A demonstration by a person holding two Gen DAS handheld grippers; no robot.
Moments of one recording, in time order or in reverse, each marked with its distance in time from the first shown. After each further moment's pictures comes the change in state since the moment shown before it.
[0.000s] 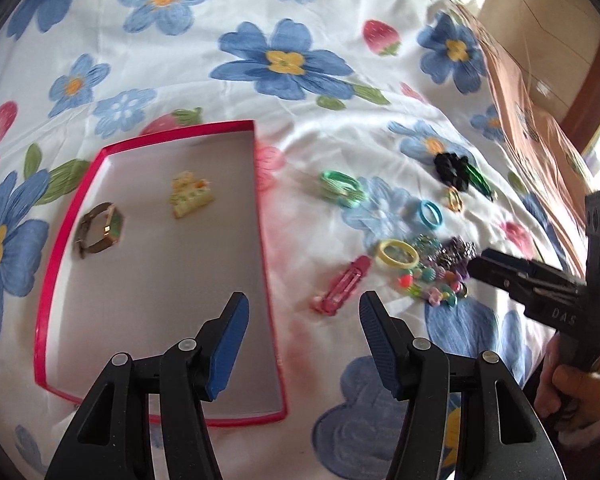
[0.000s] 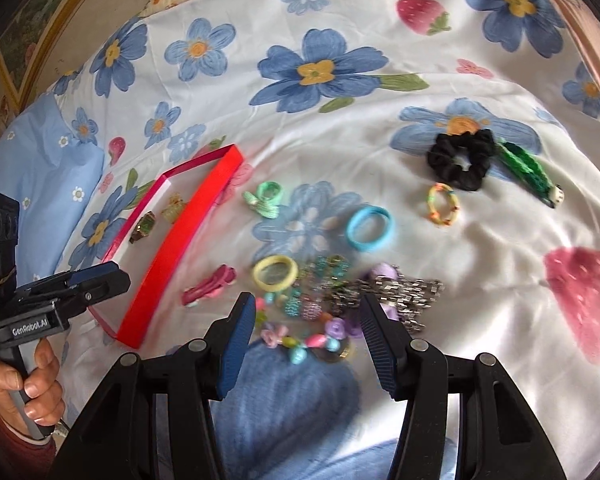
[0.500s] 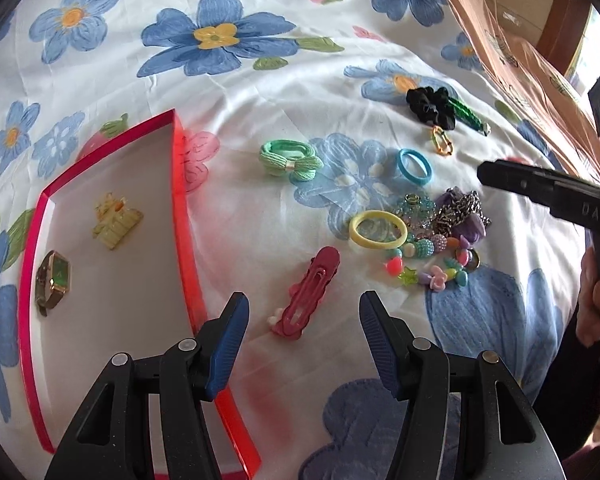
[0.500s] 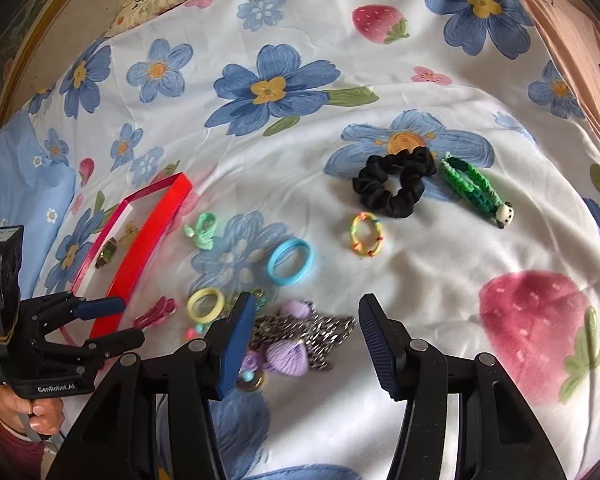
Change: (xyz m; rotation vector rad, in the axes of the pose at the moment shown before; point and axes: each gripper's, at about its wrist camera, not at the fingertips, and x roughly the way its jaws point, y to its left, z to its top) left arm 0.066 -0.038 0.021 0.216 0.129 0.012; right arm -0.001 -0.040 0.024 0.032 -0.024 -0.084
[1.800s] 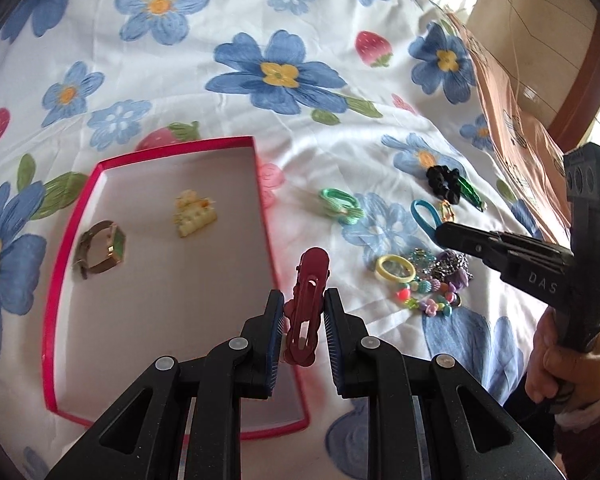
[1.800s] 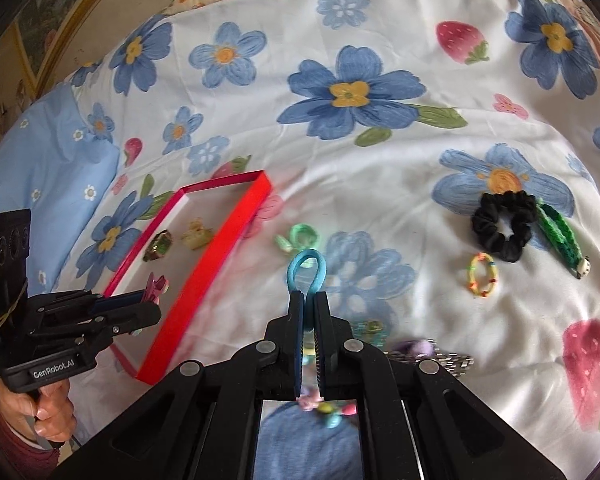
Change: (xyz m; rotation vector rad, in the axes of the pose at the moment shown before) left arm -0.071 0.052 -0.043 -0.239 -0.174 -0.045; right arm 0.008 0.088 0.011 -0.139 0.003 0.153
